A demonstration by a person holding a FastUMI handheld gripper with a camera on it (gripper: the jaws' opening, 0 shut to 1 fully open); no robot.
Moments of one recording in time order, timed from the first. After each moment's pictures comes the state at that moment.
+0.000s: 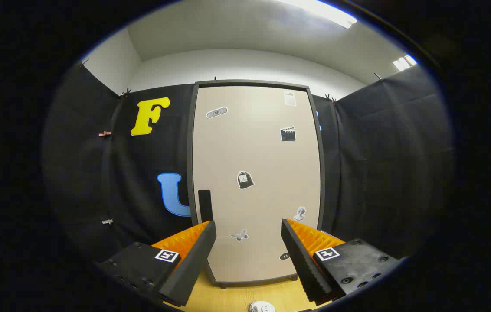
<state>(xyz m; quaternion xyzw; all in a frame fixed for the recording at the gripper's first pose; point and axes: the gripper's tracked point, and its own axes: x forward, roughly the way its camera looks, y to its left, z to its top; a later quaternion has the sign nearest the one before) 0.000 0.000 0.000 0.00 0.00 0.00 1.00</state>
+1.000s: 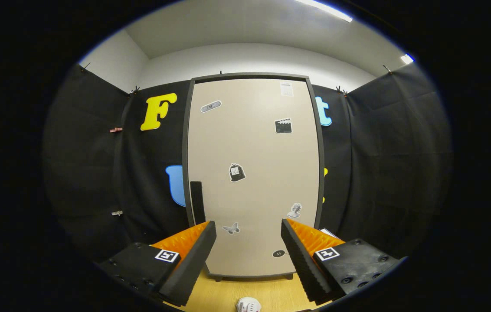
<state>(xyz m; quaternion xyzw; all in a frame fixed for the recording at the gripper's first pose) 0.003 -0.042 -0.004 0.00 0.03 0.06 1.00</state>
